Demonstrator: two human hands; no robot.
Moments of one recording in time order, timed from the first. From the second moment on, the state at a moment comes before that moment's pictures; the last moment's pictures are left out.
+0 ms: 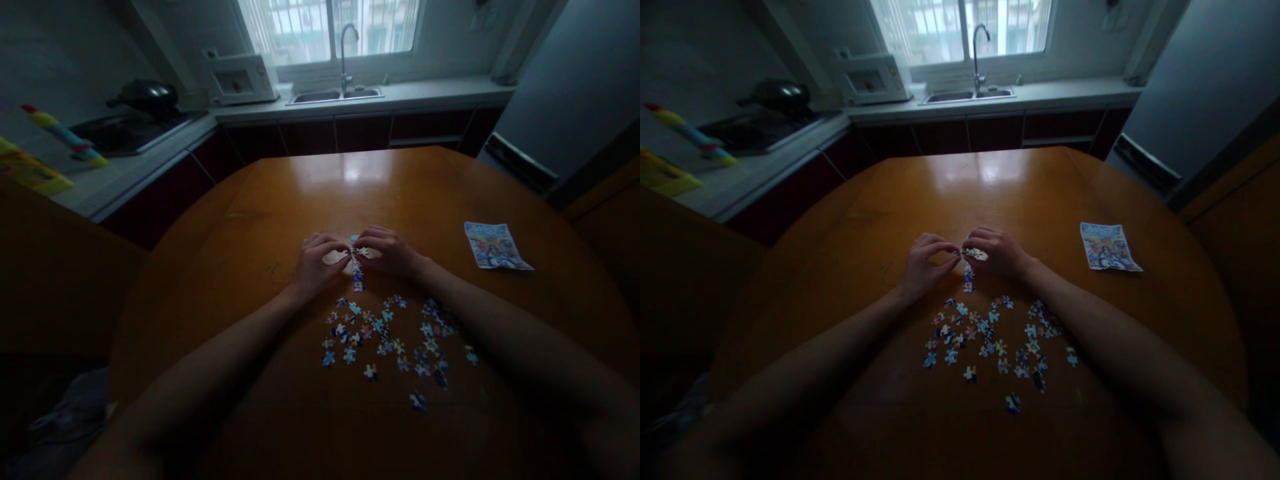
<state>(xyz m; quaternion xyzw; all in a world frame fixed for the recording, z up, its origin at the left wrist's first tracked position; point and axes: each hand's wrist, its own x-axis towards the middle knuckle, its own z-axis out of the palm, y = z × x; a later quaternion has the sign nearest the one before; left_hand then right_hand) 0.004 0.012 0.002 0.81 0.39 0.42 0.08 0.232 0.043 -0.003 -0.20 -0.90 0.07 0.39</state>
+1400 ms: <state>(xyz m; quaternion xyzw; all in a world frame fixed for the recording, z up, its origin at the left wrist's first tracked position) 0.010 0.005 -0.004 0.89 0.36 0.26 0.13 0.250 0.050 -0.001 -0.22 -0.93 0.15 0.27</state>
